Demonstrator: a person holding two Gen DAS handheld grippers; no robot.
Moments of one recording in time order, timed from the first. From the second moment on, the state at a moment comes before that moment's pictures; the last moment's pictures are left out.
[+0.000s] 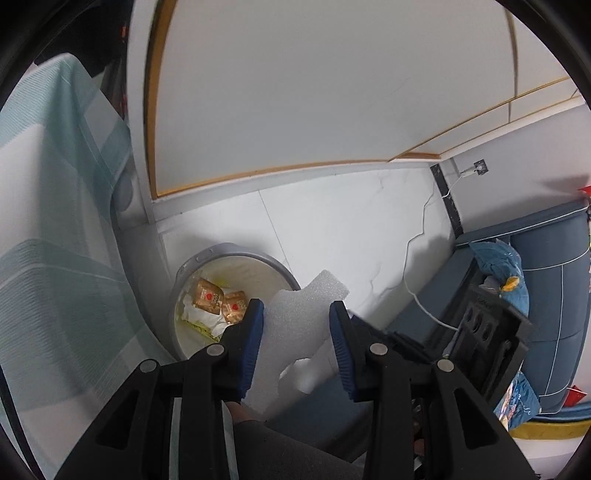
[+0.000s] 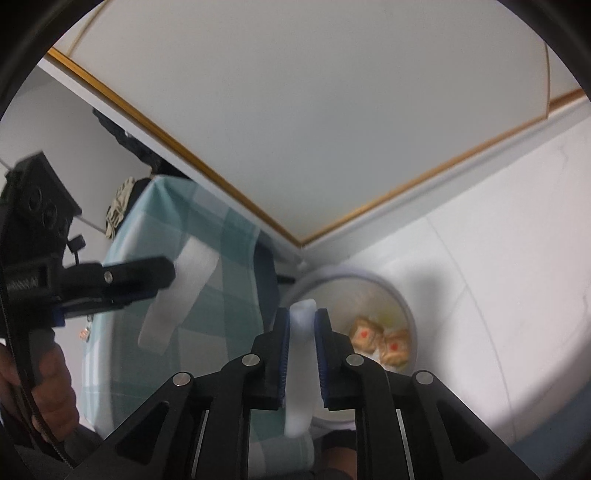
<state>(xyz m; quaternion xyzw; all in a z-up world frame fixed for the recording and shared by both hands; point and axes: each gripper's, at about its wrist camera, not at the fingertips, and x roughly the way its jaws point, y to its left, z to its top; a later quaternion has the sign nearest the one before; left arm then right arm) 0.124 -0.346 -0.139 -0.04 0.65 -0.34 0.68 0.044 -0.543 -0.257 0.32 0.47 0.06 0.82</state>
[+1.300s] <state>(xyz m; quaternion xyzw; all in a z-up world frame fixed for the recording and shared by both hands) 0.116 -0.369 -0.190 -0.01 0.72 -0.27 0.63 0.019 -0.565 -0.236 0.27 0.51 -0.03 0.82</state>
